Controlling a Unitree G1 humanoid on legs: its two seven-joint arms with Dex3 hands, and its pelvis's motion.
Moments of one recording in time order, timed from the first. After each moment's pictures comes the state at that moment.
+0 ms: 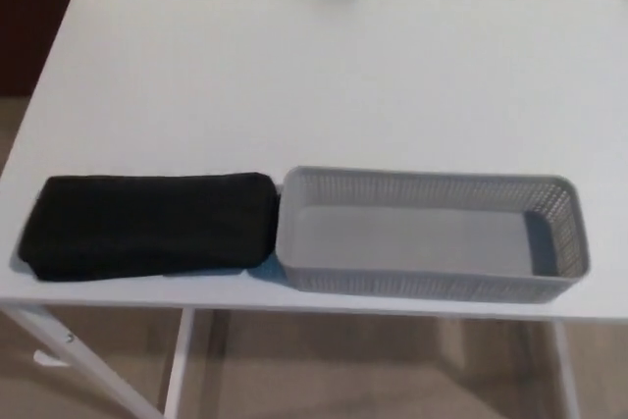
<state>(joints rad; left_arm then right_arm) 0.21 0.50 0.06 1.08 0.03 -0.41 -0.28 0.04 -0.33 0.07 1.20 -0.19 -0.40 -0.07</state>
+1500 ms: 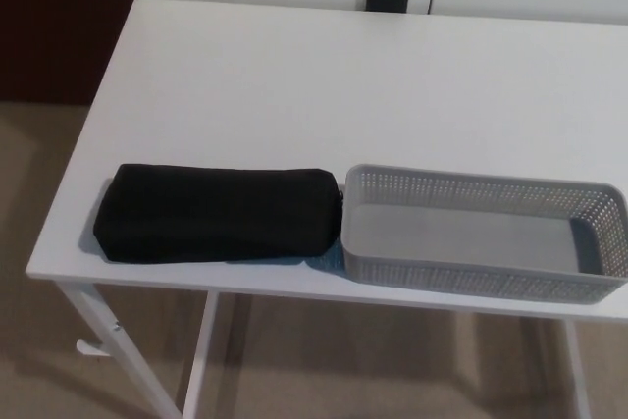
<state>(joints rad) 0.28 0.56 0.27 0.87 0.02 -0.40 -0.13 0.08 -0.32 0.08 1.21 -0.20 -0.41 -0.06</state>
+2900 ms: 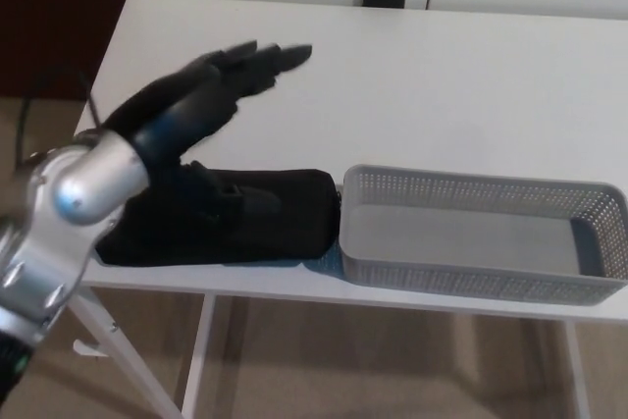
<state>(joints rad) -0.53 0.59 -0.41 0.09 0.27 0.07 -0.36 0.04 -0.32 0.05 1.20 -0.19 -0.40 -0.05</state>
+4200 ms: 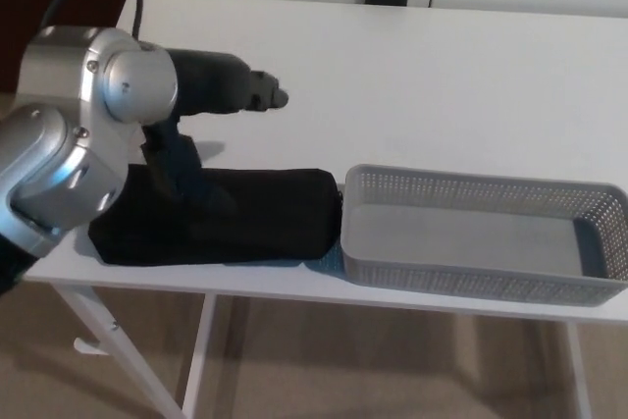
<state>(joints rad) -0.84 0.74 -0.66 -0.07 0.47 0.53 -0.96 0.02 -0.33 0.03 1.19 -0.19 -0.38 -0.03</state>
